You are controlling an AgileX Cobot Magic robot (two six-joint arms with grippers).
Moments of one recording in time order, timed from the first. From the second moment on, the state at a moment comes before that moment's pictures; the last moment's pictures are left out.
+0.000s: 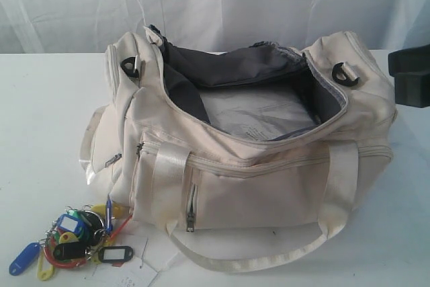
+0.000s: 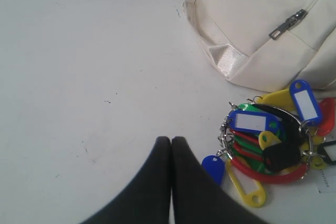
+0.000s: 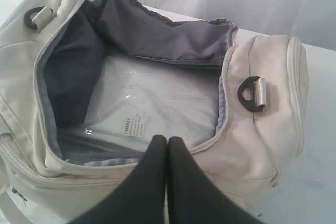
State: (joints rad) left arm -0.10 0.00 0.02 -0.16 0.43 0.22; right arm 0.39 0.79 -0.80 0.31 0.60 -0.27
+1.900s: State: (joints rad) left arm -0.10 0.00 0.02 -0.16 0.42 0.22; right arm 0.20 0.01 0.00 -0.01 0.23 -0.28
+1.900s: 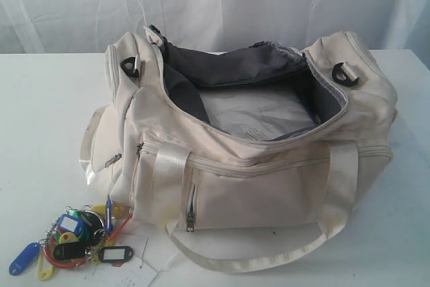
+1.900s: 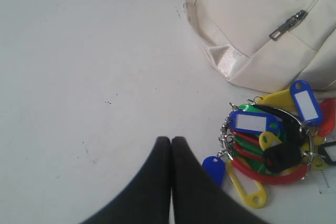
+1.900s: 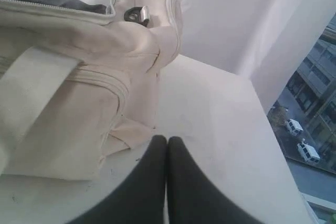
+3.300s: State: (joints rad) left arm -0.10 0.00 0.02 -0.16 0.42 0.22; right arm 0.01 0.01 0.00 -0.01 0.32 0.00
